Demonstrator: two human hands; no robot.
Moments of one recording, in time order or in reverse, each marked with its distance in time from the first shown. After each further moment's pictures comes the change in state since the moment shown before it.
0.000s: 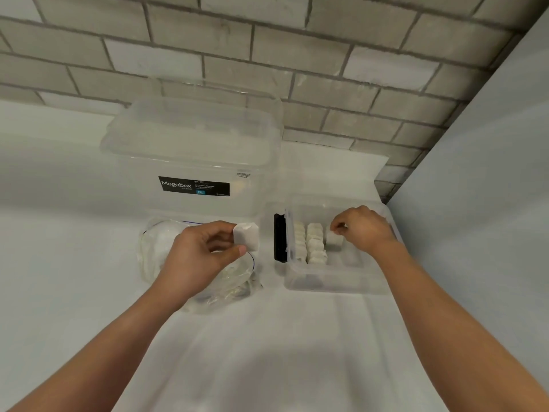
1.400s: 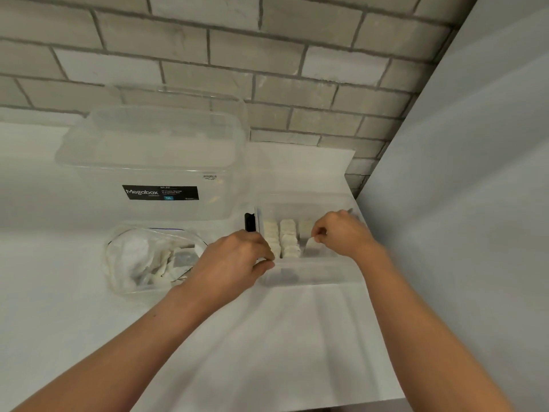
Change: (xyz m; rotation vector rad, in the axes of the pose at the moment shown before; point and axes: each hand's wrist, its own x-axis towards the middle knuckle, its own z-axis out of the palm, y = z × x) left_hand 0.012 0.016 0.074 0.822 -0.211 0.566; right_hand -0.043 0.001 -0.009 0.075 -0.027 0.031
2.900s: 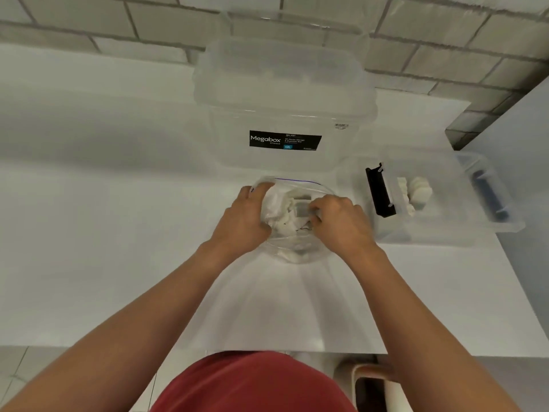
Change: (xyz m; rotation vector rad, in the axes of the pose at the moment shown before) left_hand -0.103 -0.180 -0.038 -0.238 -0.124 -0.477; right_hand -0.020 -0.262 0.079 0.066 0.083 0.037
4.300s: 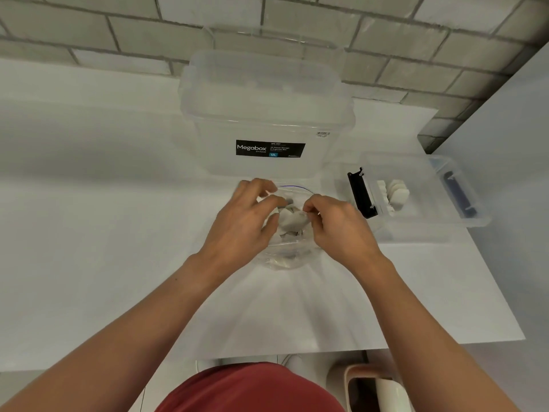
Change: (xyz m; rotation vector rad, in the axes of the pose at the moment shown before) left_hand -0.018 0.021 -0.013 0.085 0.381 0.551; right_hand -0.027 0.005 -0.030 0.149 0.213 -0.161
